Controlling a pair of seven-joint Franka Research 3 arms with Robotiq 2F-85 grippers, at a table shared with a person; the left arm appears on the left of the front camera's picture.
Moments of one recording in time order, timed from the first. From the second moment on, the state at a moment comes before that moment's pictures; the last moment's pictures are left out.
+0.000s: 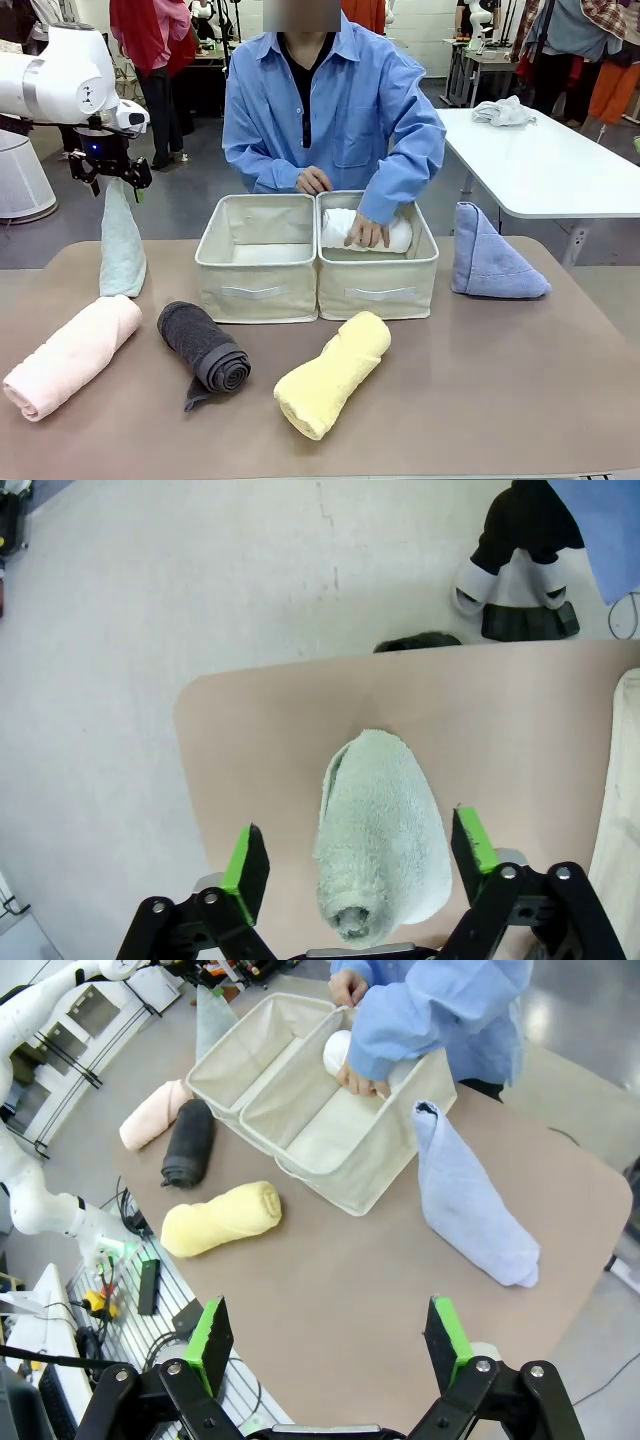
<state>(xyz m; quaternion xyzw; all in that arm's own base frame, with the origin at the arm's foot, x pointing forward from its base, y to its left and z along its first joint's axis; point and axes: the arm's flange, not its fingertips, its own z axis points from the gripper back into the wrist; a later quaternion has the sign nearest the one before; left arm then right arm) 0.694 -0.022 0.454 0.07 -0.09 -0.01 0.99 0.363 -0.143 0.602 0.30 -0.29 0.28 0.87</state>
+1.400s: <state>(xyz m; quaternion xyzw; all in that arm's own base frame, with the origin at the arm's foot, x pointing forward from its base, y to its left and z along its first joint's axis) 0.676 -0.015 0.519 0.03 -0.05 -0.01 1.00 0.363 -0.144 0.602 0.30 -0.28 0.28 0.87</state>
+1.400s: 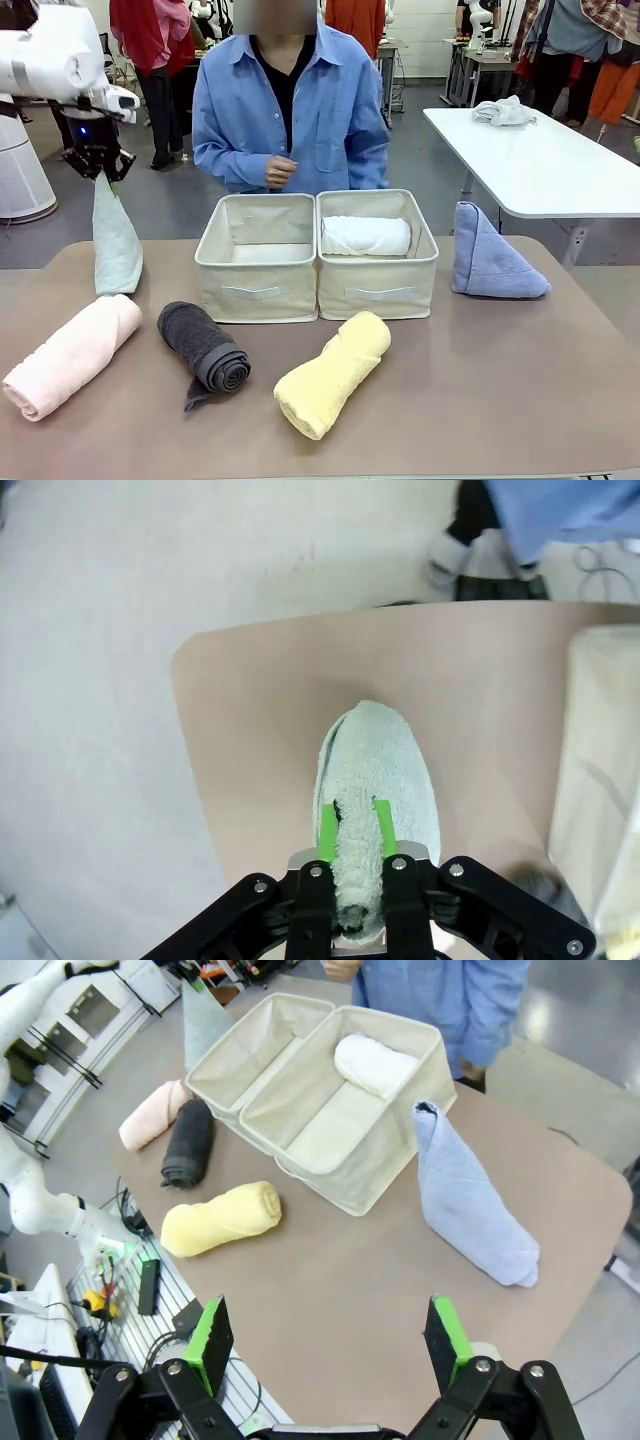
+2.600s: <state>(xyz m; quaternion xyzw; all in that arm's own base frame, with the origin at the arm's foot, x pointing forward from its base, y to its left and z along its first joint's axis) 0.556 -0.038 0.682 -0.01 -0.08 -0.15 0.98 0.363 -0.144 0.602 0.30 -0.29 0.28 0.87</state>
